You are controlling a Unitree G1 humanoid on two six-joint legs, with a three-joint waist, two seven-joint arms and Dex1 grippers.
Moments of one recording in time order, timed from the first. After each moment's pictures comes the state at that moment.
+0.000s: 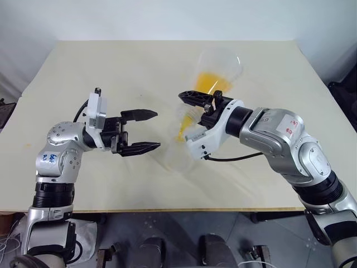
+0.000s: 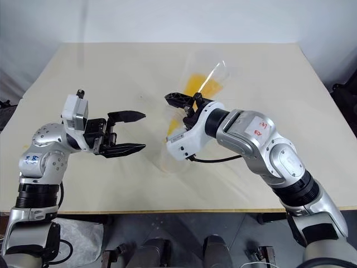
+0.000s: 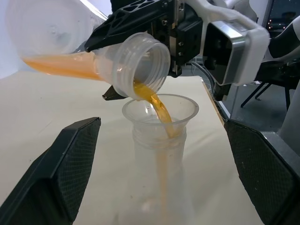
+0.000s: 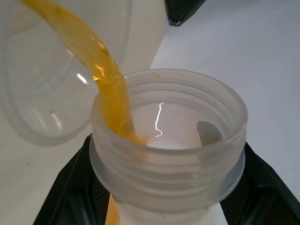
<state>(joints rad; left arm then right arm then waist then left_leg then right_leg) -0.58 0.61 0.12 0.05 -0.62 0.30 -1.28 -0.82 -0.67 0.38 -0.40 -0.77 -0.11 0.80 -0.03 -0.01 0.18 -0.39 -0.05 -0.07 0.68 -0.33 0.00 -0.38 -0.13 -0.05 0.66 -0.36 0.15</state>
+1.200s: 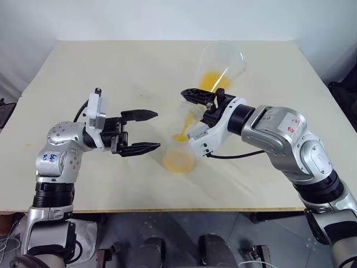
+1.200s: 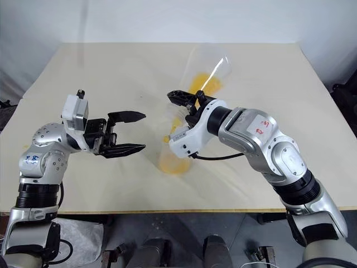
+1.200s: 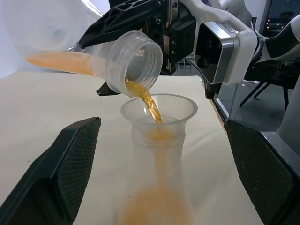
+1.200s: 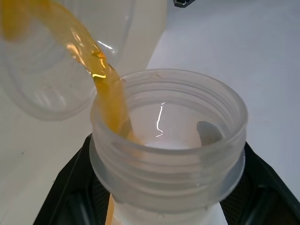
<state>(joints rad) -0.59 0.61 0.12 0.05 -0.62 0.30 -1.28 -0.82 -0.67 0.35 -0.38 -0.79 -0.16 0.79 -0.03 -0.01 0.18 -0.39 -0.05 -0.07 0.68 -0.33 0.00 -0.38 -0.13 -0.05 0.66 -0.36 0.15</state>
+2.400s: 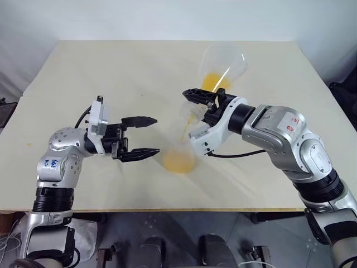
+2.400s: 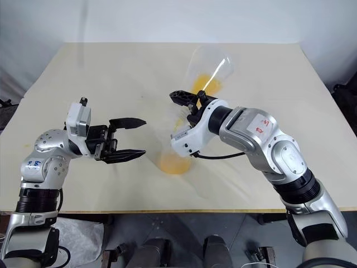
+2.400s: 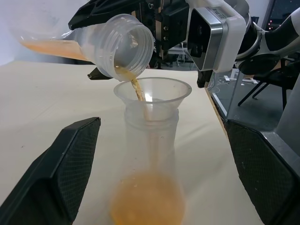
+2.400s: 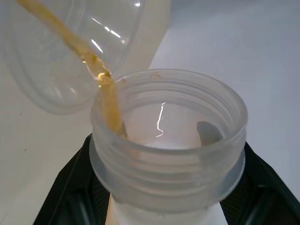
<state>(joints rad) -0.54 0.61 0.11 0.04 -0.62 0.29 -1.28 -0.82 -0.67 0.35 -0.35 -0.80 -0.18 0.79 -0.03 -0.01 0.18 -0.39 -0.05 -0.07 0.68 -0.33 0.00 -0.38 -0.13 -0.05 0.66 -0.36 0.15</state>
